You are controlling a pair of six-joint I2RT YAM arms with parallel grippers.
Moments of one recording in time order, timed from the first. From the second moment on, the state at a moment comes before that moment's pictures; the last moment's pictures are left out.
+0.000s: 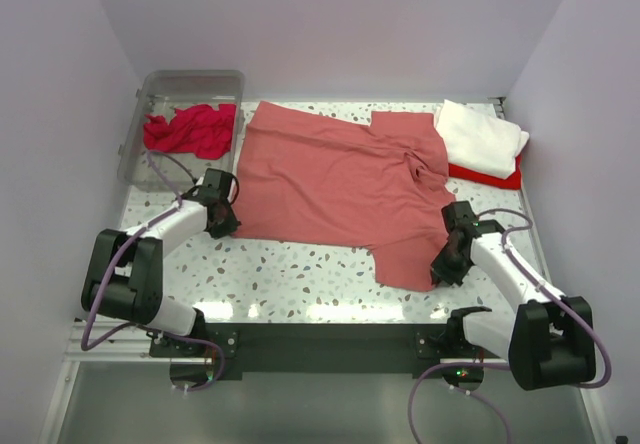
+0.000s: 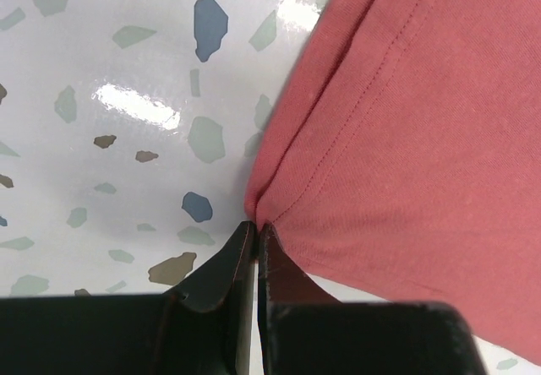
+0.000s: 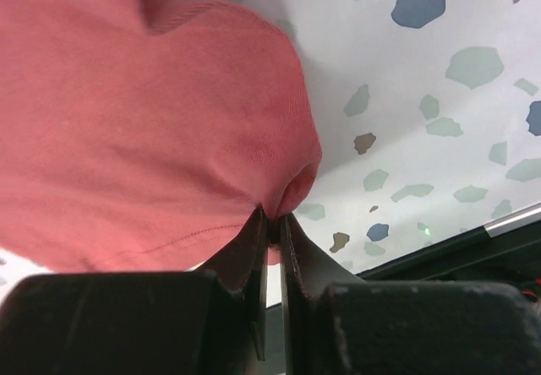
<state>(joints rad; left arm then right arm) -0.20 1.47 0.75 -0.43 -0.19 -0.64 0.12 1.13 0.58 -0.92 0.09 0.84</state>
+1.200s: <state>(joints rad) -0.20 1.14 0.84 -0.80 -0.13 -0.64 0.12 0.96 0.85 -1.35 -0.07 0.67</state>
